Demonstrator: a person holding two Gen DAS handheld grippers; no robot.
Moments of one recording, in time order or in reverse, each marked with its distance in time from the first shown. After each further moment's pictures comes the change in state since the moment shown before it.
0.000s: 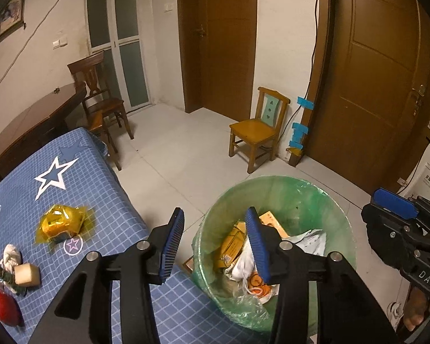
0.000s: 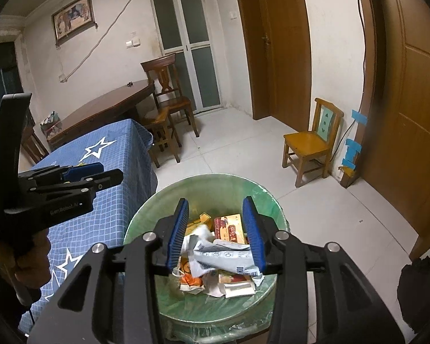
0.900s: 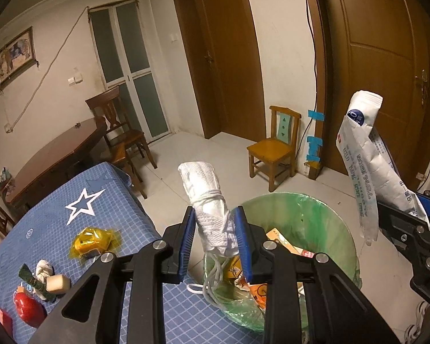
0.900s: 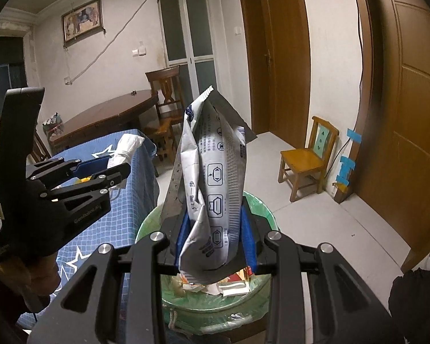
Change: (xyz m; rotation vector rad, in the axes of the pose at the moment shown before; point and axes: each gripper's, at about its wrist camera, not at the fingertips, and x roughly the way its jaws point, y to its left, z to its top) left arm -0.054 -0.066 0.000 0.095 -0.126 0.142; right arm -0.034 0.007 0.001 -0.045 -0.065 -0.021
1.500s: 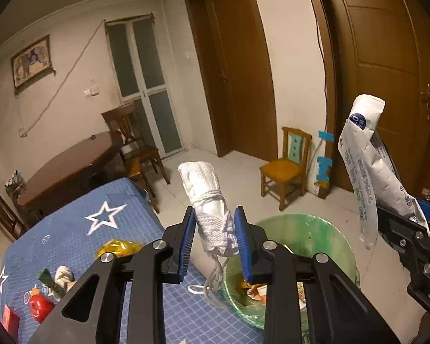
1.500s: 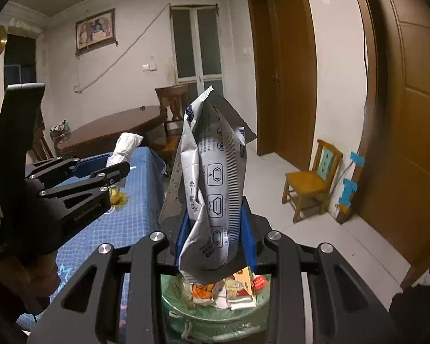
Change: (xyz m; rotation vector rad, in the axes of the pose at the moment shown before) left arm -0.041 -0.006 0.036 -0.023 -0.091 0.063; right arm -0.023 0.017 0.011 -0.039 -0.098 0.015
